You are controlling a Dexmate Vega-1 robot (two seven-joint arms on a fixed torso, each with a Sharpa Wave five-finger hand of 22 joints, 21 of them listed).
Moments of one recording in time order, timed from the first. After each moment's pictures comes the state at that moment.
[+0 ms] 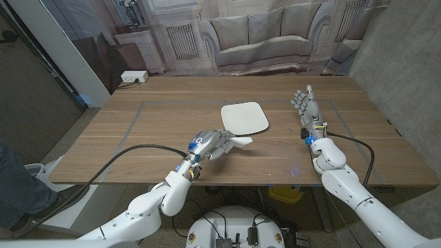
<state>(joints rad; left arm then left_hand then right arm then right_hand) 1.21 0.78 0.64 -1.99 0.75 0.10 0.56 1.30 0.16 0.32 -0.14 0.18 0.76 -0.07 0.28 0.20 0.72 -0.14 0.25 0.21 0.70 -0.07 0.23 0.19 0.72 -0.07 0.33 0.18 -1.08 -0.50 -0.28 -1.54 0.66 0.39 -0.14 0.31 0.04 0.04 0.05 0.20 0.21 0.05 0.20 0.19 0.23 0.08 0.22 0.19 0.15 0.02 0.20 0.19 0.21 -0.04 0.27 0.18</state>
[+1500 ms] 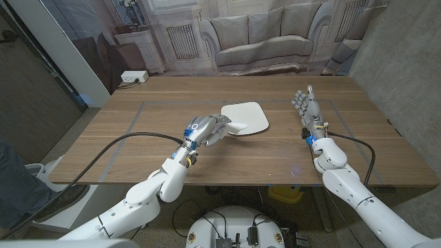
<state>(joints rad) 1.18 0.78 0.58 -2.02 0.79 0.14 0.55 1.28 0.14 0.32 -0.12 0.18 0.76 -0.07 0.27 0.20 0.71 -0.14 0.23 0.21 0.70 -0.07 0.21 0.20 0.71 -0.07 0.32 0.18 -1.07 -0.50 -0.28 -1.52 0.68 0.39 -0.13 0.31 0.05 0.04 0.05 0.20 0.21 0.05 0.20 0.19 0.23 0.07 0.22 0.19 0.15 0.02 0.20 0.19 0.22 -0.04 0.26 0.18</state>
